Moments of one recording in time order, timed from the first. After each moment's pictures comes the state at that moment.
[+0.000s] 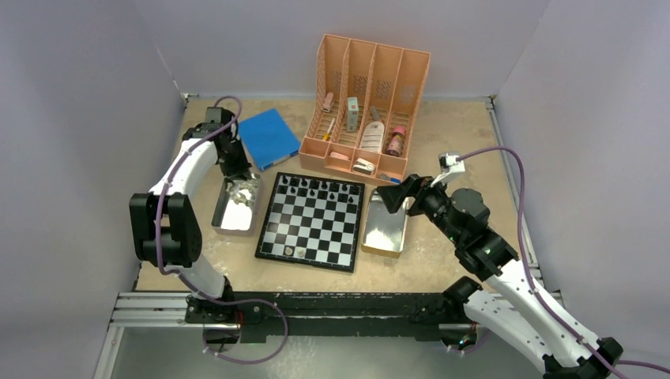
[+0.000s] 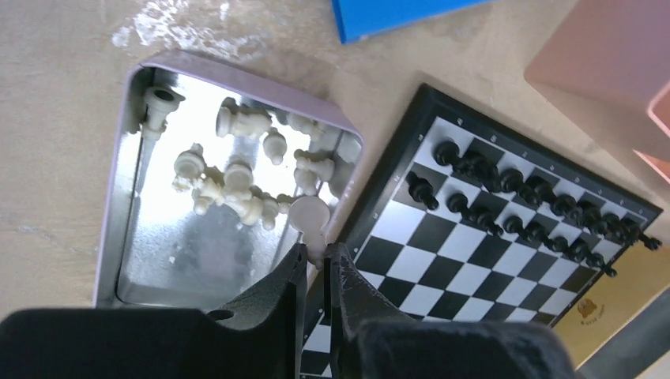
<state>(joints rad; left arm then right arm) -0.01 1.66 1.32 -0.81 0.08 -0.38 0.60 0.64 0.65 -0.17 0.04 0.56</state>
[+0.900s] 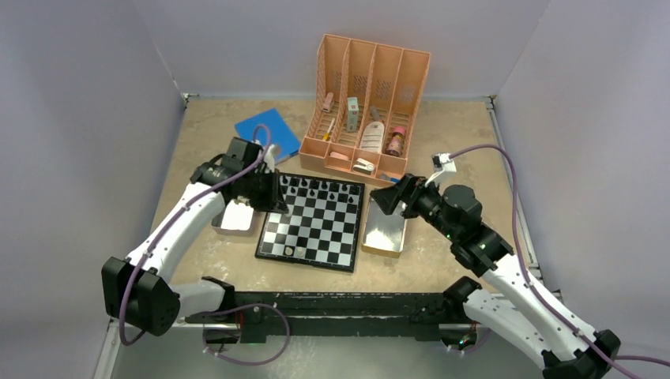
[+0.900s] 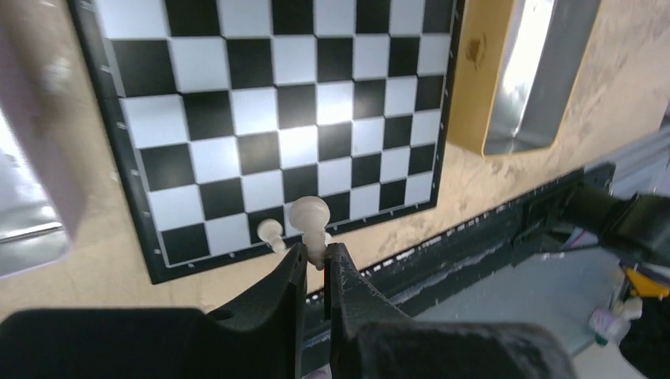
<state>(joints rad) -0.31 1.24 1.09 -0.88 0.35 -0.38 0.60 0.70 0.65 -0.19 -0.05 0.69</state>
